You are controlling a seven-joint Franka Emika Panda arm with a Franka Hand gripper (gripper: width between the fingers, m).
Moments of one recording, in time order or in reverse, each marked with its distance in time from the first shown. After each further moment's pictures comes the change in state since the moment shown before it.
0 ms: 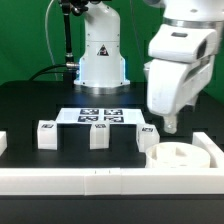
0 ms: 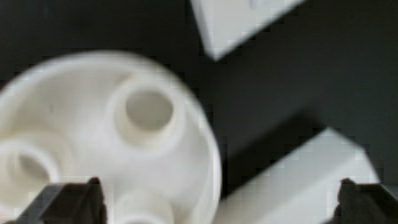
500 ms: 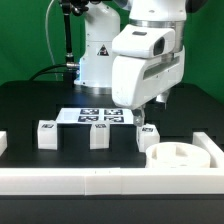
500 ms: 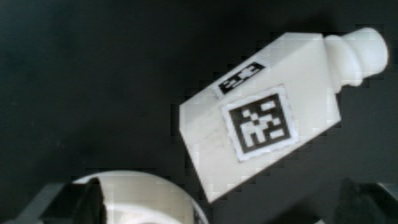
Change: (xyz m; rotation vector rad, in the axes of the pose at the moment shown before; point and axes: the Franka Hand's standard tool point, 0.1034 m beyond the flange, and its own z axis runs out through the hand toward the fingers) arm -0.040 -0.004 0.004 -0.025 0.022 0.050
